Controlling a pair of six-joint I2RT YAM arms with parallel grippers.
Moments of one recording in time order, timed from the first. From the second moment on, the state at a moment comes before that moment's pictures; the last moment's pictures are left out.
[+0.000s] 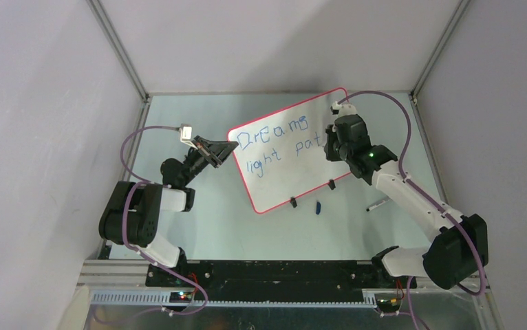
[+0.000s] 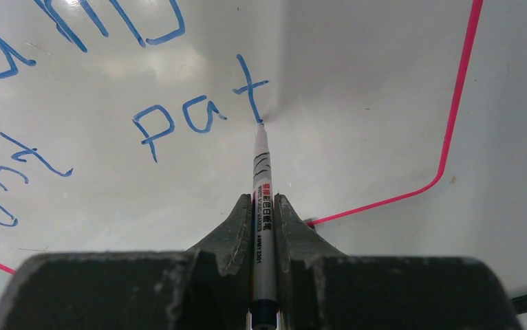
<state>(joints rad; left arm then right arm) -0.12 1.58 0.42 1.49 0.68 -0.87 0.48 1.30 1.09 -0.41 0.20 0.26</state>
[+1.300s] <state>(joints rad) -0.12 1.58 0.42 1.49 0.68 -0.87 0.48 1.32 1.09 -0.39 0.25 0.28</state>
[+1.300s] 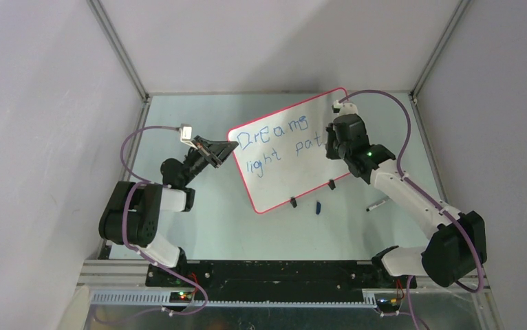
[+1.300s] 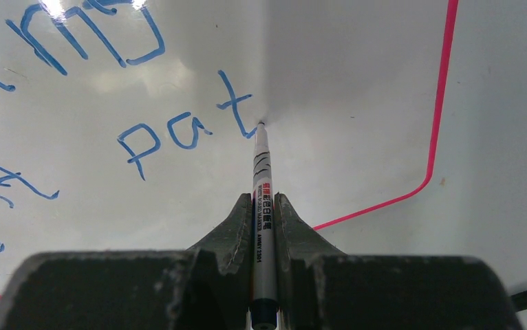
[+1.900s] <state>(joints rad) -0.12 1.58 0.42 1.49 0.68 -0.87 0.45 1.27 1.12 -0.36 0.25 0.28</state>
